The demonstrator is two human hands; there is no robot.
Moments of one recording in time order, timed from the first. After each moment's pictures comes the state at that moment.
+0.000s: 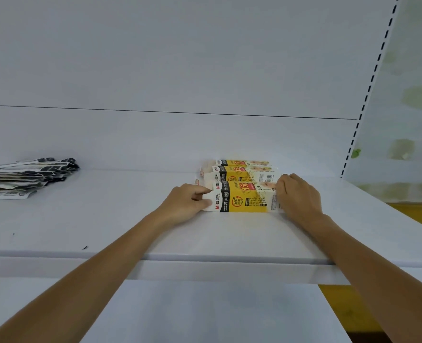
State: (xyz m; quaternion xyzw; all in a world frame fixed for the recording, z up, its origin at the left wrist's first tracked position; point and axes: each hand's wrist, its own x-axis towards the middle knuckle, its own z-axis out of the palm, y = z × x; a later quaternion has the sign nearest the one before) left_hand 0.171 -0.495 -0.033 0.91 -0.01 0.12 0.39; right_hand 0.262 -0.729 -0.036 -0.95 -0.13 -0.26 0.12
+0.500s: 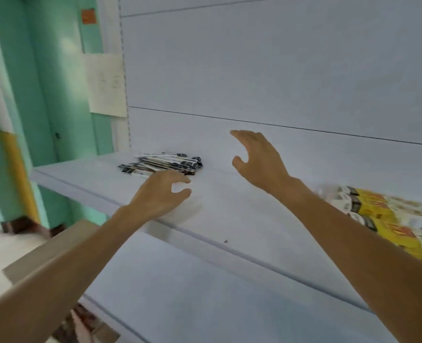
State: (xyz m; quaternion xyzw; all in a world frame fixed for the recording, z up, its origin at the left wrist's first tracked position) left_hand 0.010 -0.302 -0.013 0.91 0.22 0.30 0.18; right_hand 0.161 -0.450 0.047 -0.77 -0.53 -0.24 0.26
